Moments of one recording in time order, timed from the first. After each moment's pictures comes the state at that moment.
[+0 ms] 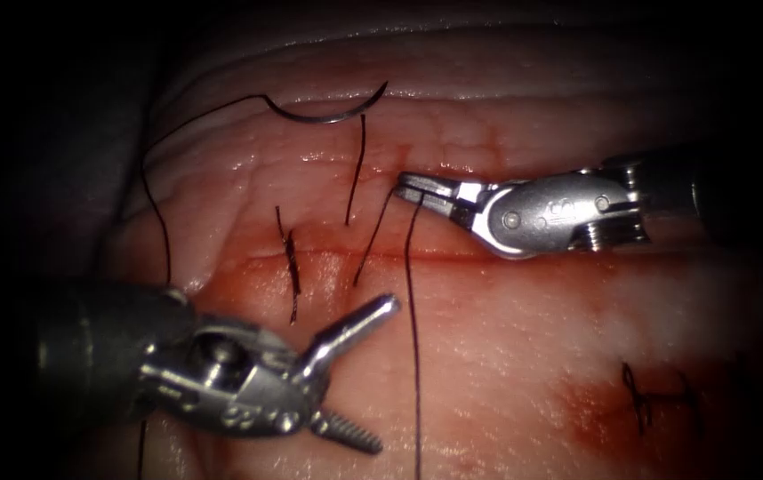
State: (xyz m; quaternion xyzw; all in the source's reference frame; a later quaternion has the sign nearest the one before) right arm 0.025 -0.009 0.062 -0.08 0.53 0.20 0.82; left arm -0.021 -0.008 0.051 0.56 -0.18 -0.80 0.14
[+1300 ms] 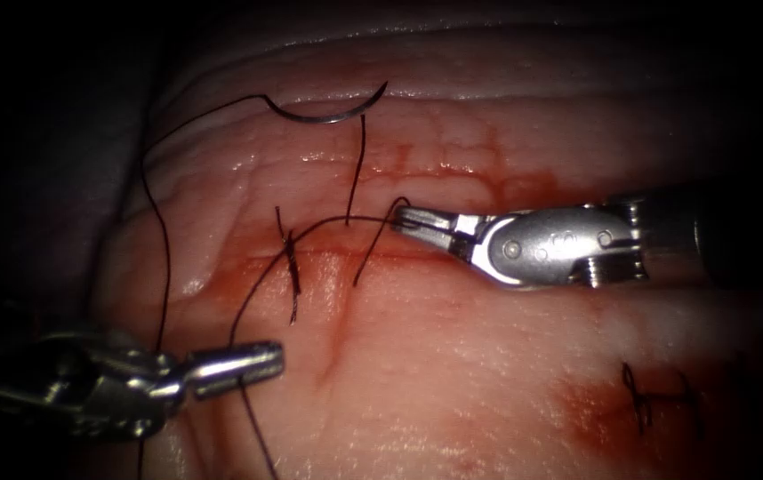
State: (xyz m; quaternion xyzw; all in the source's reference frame) right arm 0.026 -0.012 0.059 -0.05 0.56 0.22 0.80; left arm -0.009 -0.006 0.047 0.50 -0.30 -0.81 0.14
